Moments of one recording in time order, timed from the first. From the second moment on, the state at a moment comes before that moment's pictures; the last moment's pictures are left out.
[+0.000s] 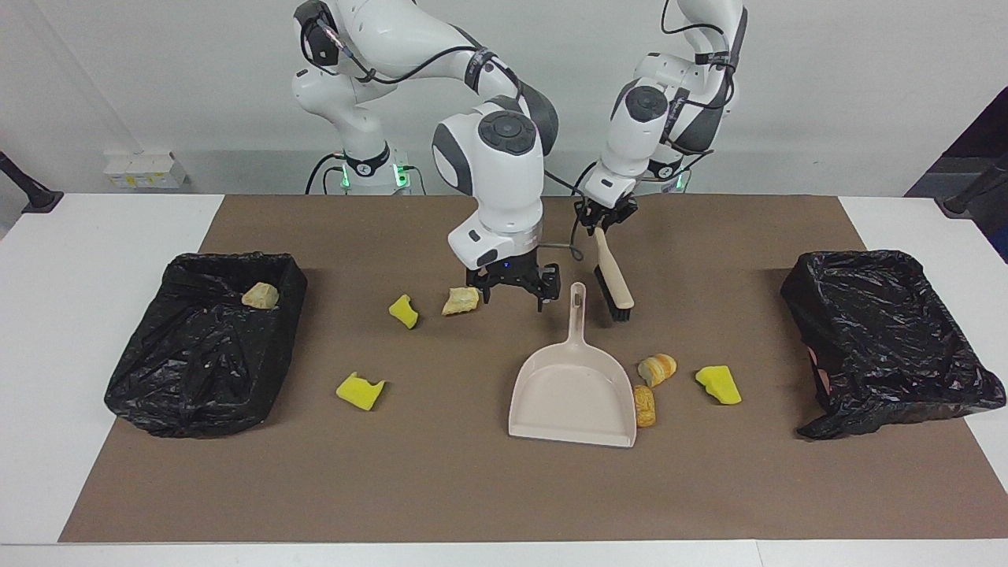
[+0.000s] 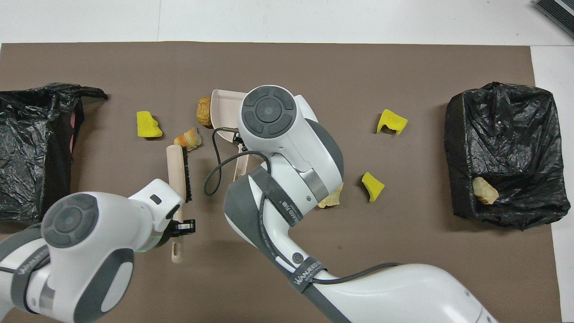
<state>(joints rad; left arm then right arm) -0.43 -0.25 0.07 -2.36 -0.10 2.05 -0.36 0.58 0.59 0.07 -1.25 -0.05 1.91 0.90</state>
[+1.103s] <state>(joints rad) -0.01 0.17 0.07 -1.85 -0.03 1.94 0.07 0.67 0.70 0.07 -1.21 -0.08 2.01 0.94</state>
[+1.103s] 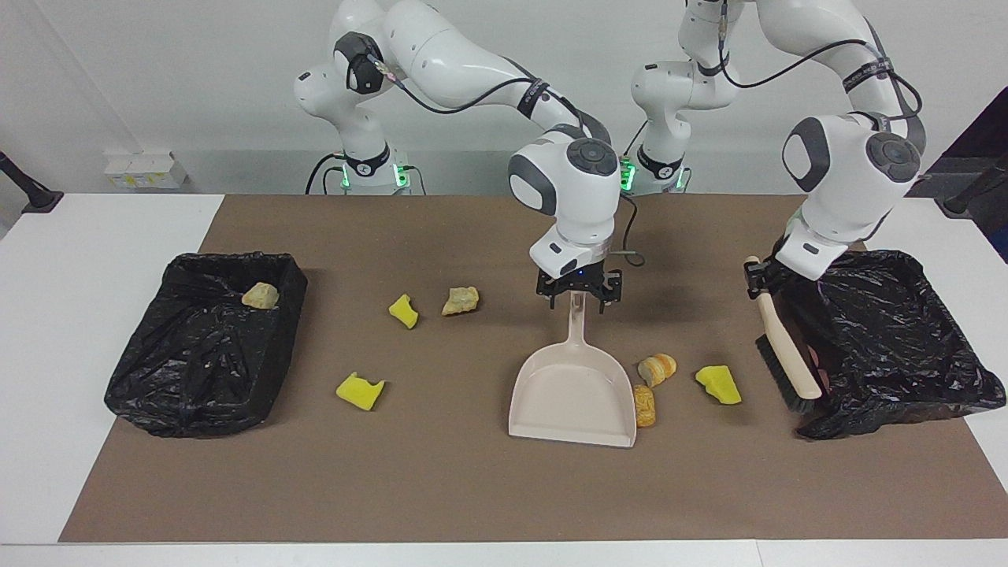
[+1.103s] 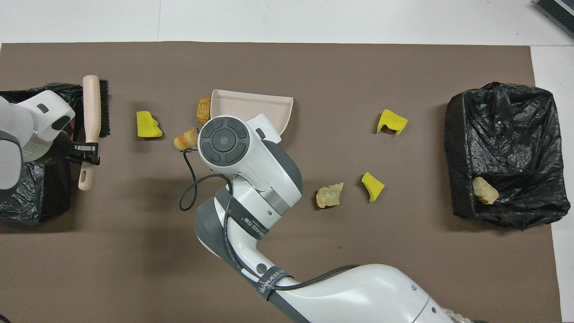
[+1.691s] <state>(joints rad) 0.04 0.25 0.06 -1.80 -0.03 1.98 0.13 0.67 0.71 0.07 -1.24 -0.11 2.04 0.94</state>
